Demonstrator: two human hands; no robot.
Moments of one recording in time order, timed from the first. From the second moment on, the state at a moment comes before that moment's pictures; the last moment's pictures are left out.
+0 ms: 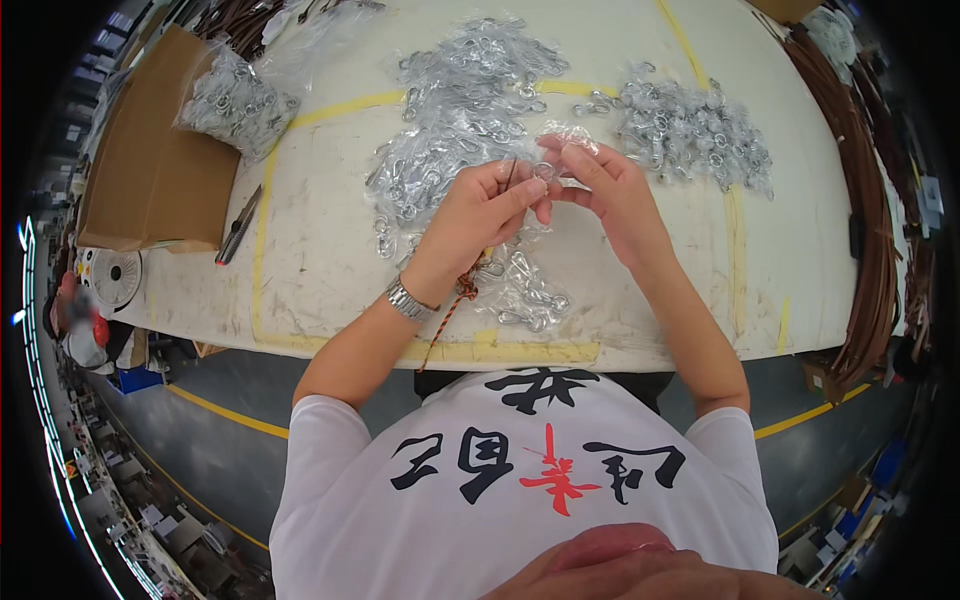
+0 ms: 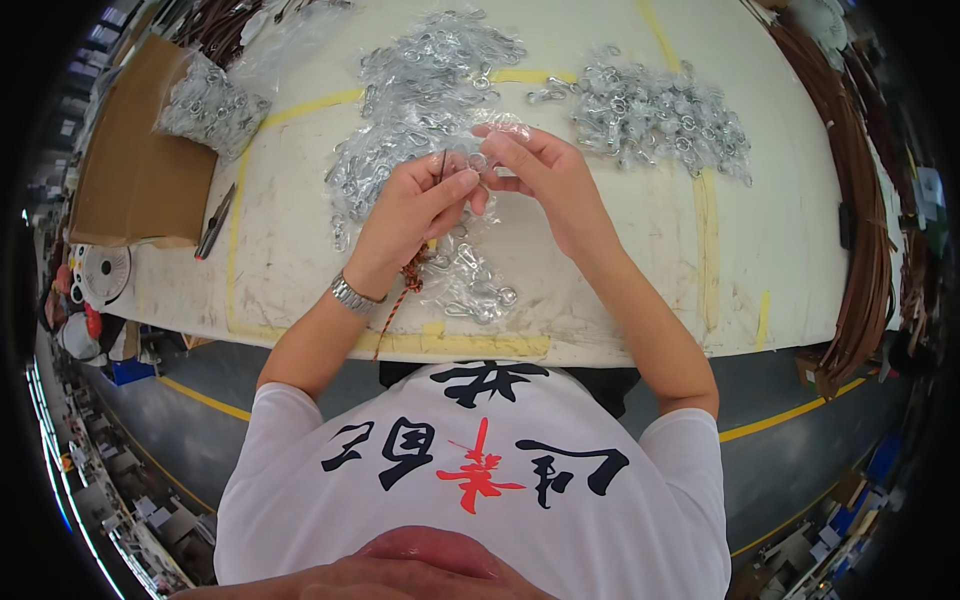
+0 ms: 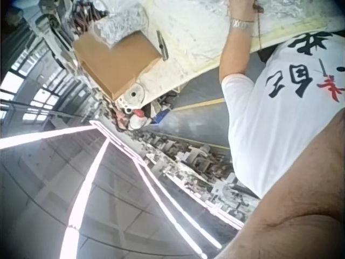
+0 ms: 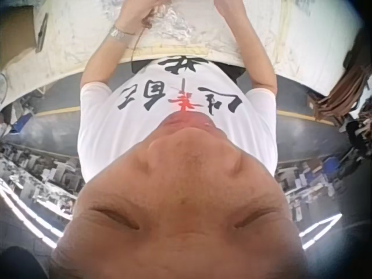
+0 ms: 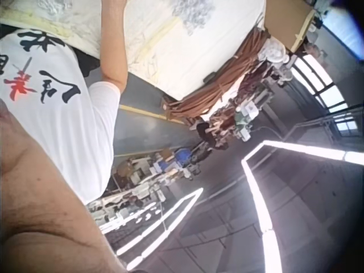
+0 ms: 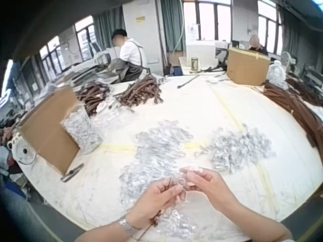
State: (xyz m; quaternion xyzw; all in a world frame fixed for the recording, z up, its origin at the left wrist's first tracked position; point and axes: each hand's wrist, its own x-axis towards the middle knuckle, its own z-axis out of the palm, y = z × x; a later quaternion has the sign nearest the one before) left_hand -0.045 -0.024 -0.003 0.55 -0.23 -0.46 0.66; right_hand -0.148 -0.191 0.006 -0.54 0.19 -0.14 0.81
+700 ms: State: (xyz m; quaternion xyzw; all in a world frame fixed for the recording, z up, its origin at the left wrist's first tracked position) left_hand -0.040 -0.018 0.006 0.69 -0.28 -0.26 0.61; right_hand -0.152 -0.196 -0.009 -0.48 0.22 -0.18 0.83
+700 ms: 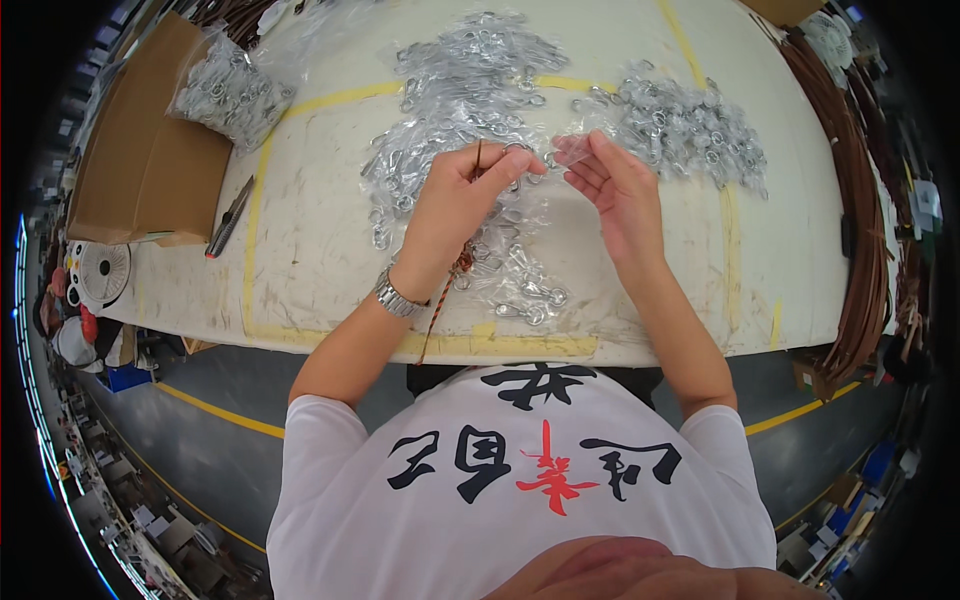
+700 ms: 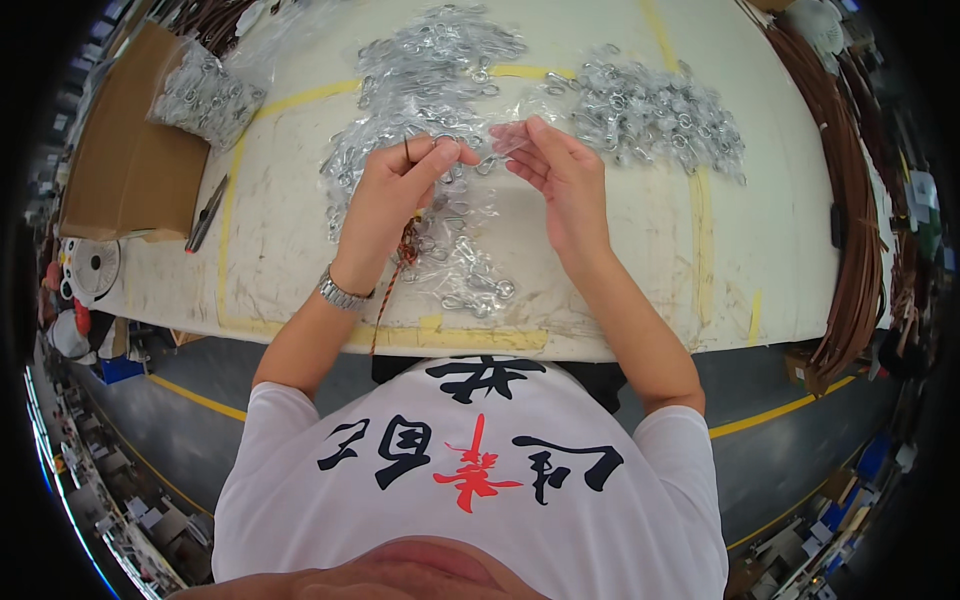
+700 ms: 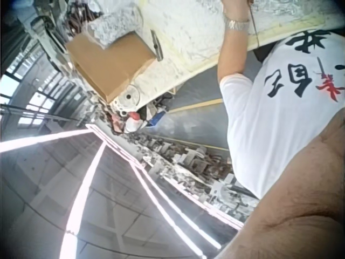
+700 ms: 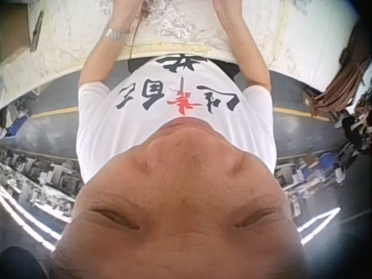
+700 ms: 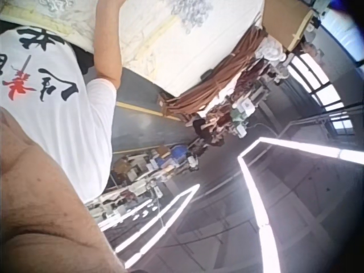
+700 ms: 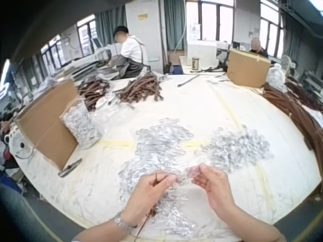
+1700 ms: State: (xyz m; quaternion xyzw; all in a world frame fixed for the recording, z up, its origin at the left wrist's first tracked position) left_hand -0.059 -0.027 0.001 0.59 -0.17 -0.33 0.72; right_hand -0.151 -0.170 -0.019 -0.55 0.17 -0.17 0.80
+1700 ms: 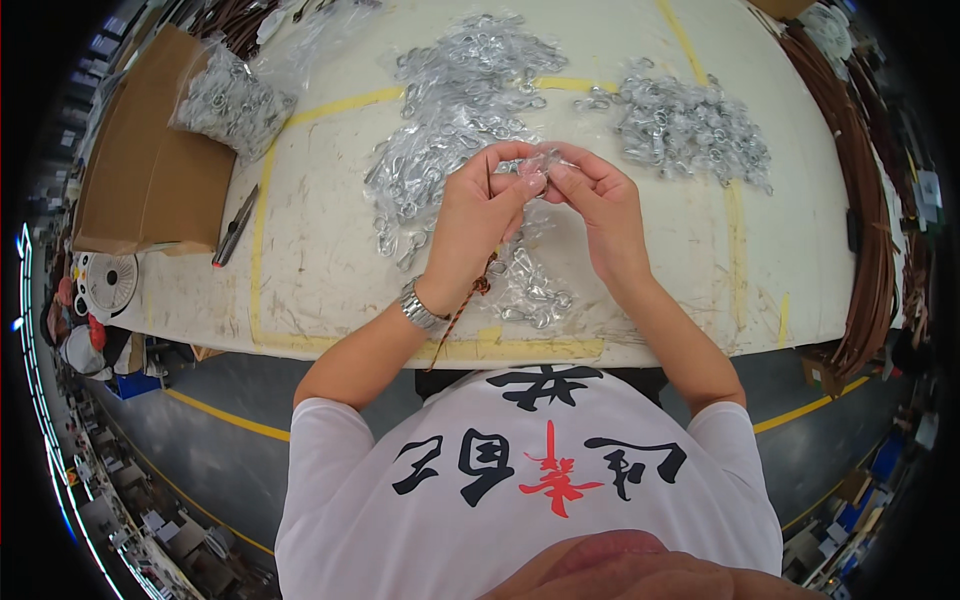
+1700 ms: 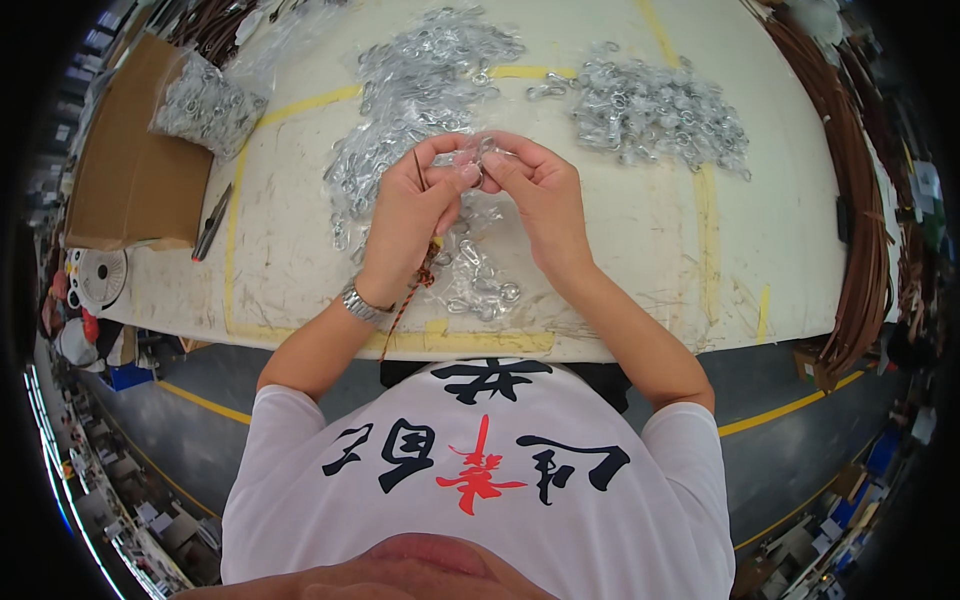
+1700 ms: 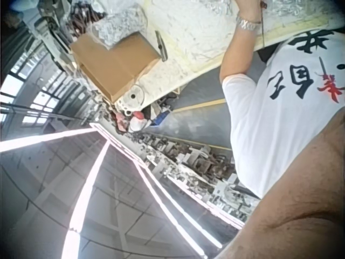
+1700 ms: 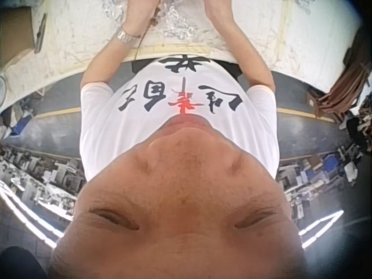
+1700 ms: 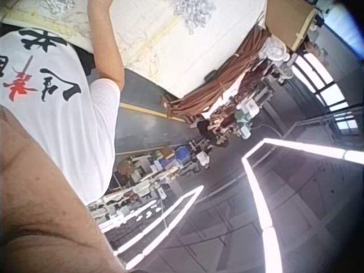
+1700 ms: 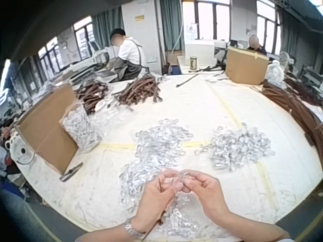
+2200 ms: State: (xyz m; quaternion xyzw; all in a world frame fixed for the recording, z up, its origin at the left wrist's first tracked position) left_hand -0.026 -0.017 0.006 0.62 -0.25 -0.38 0.64; right_hand -0.155 -0.186 -0.003 -0.66 0.10 -0.03 0.74
